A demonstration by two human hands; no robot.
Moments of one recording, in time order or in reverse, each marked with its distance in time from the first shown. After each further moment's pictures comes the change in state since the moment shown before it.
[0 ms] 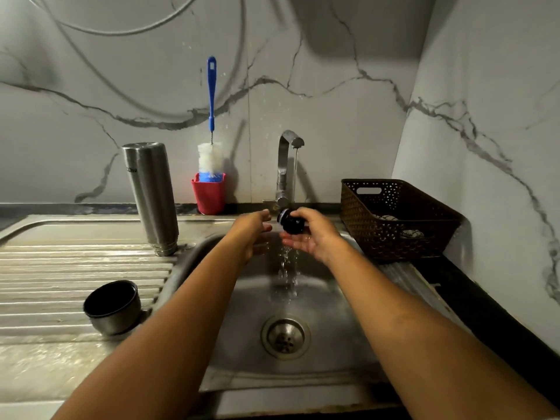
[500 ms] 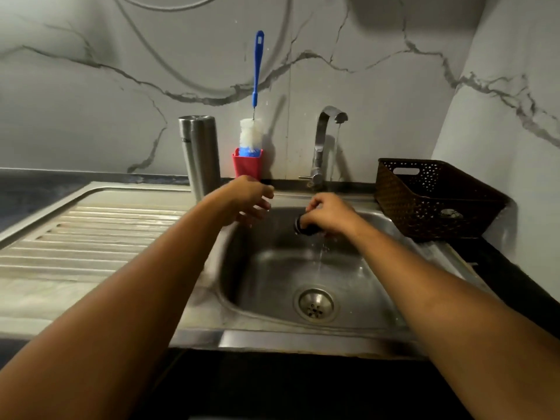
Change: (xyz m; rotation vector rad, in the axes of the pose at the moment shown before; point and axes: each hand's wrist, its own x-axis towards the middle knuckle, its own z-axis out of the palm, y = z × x) left_hand -0.052 0.033 -0.091 0.525 -0.027 0.096; right_hand -0.032 0.001 0.034 -0.919 -0.049 -0.231
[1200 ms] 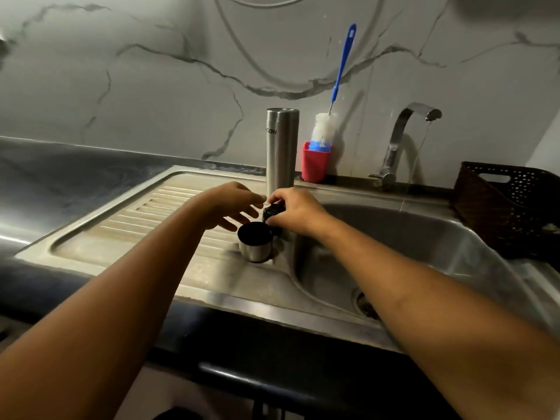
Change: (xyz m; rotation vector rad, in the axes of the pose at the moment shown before) left_hand -0.062 -0.090 -0.118 0.146 0.110 -0.122; right_hand -0.007 -0.127 0.139 -0.137 -0.187 -0.428
